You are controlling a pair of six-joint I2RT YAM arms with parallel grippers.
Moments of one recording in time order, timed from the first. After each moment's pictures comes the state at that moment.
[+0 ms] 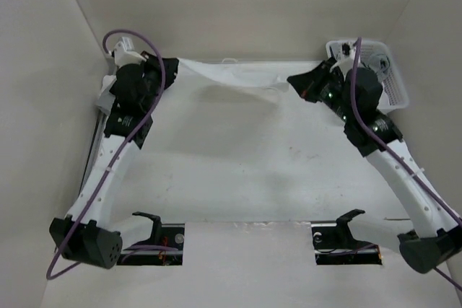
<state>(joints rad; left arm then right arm) -0.22 1.20 1.26 -0.09 -0.08 -0.82 0.43 1.15 1.34 -0.27 -0.08 0.67</state>
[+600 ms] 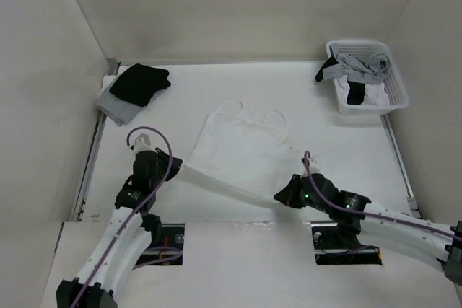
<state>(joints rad) -0.22 0.59 0.28 -0.24 -0.03 -0.86 0.95 0.68 0.21 -0.17 0.11 1.03</state>
